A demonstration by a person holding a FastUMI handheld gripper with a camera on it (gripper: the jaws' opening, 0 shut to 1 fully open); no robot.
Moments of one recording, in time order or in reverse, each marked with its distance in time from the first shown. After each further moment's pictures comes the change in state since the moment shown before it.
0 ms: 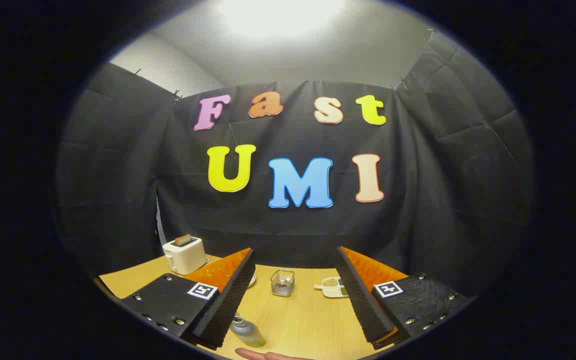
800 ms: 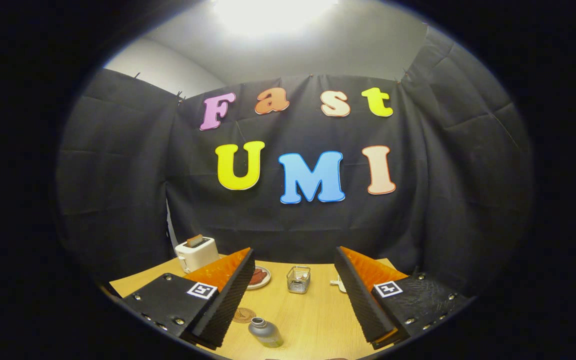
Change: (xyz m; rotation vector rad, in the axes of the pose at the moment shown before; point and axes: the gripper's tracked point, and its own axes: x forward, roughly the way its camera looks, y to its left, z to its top) arm 0.005 0.031 -0.005 0.076 0.018 0.052
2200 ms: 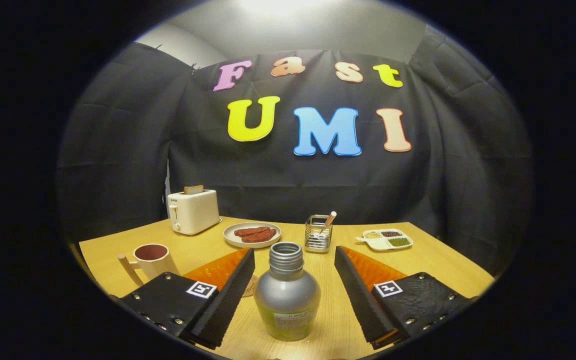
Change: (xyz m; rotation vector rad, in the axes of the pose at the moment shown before) arm 0.056 0.059 -0.244 -0.027 0.098 0.003
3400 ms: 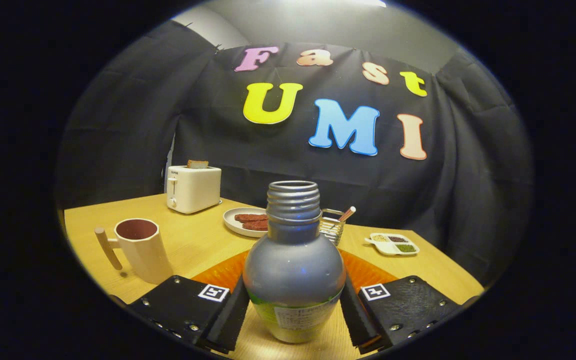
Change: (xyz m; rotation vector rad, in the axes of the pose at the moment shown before) arm 0.033 0.039 -0.007 -0.232 0.004 -0.019
